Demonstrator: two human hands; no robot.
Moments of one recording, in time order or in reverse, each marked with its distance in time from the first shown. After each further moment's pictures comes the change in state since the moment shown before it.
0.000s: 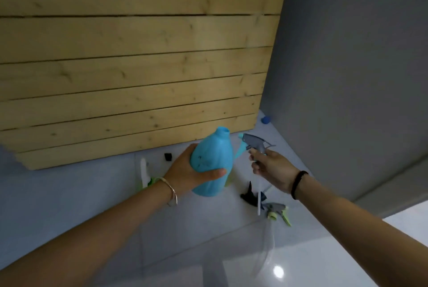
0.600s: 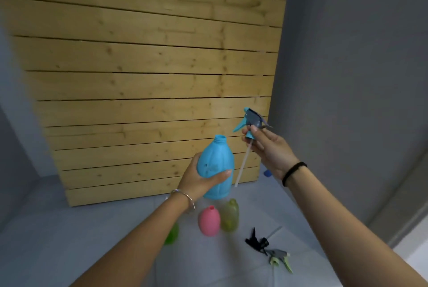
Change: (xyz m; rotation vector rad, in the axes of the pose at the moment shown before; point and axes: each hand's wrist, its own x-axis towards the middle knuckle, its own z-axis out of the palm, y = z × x) left_hand -0.074 0.122 -0.019 -0.068 0.225 0.216; right_hand -0.128 -0.152 0.070 0.088 -0.150 -0.570
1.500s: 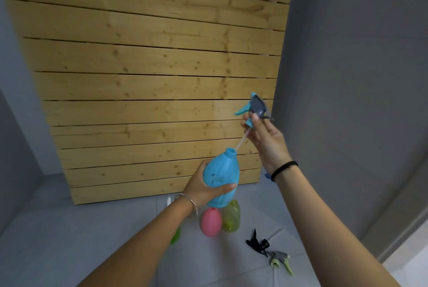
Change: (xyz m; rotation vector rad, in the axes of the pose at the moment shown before) left_hand -0.005 -0.014 0.001 0.024 -0.072 -0.006; right_hand -0.005 -0.014 0.031 0.053 0.095 -0.157
